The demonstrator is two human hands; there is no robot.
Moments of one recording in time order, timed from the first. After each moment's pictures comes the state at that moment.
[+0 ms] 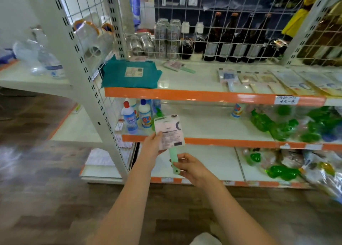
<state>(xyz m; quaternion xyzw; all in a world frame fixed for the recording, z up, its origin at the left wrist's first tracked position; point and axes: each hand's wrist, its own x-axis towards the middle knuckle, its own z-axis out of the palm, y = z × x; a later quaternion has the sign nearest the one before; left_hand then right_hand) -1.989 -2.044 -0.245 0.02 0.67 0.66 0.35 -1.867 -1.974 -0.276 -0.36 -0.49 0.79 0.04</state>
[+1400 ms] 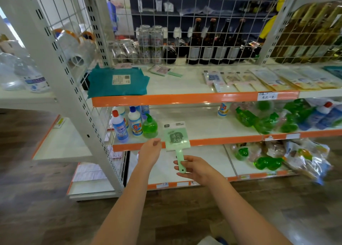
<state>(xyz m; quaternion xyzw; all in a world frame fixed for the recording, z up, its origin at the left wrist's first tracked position) -2.019 -2.040 -0.272 0.25 0.85 0.38 0.26 -1.861 -1.961 -0.267 -0.41 -0.46 0.79 0.04</state>
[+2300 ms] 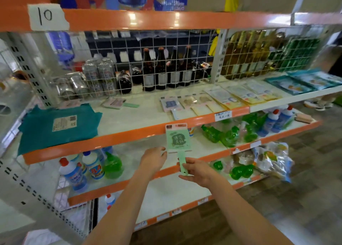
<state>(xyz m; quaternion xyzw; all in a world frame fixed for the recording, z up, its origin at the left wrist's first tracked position) -1.987 -1.864 -0.234 0.54 0.81 0.18 0.15 -1.817 -1.814 -0.242 -0.44 -0.41 0.78 0.17</state>
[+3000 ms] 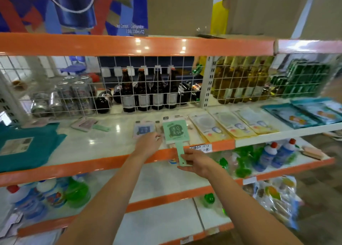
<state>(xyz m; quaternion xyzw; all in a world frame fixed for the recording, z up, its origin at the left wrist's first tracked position) -1.943 -1.675 -0.163 0.49 0.83 0.24 0.13 -1.763 -1.614 -0.176 -0.37 -0.50 0.77 0.16</state>
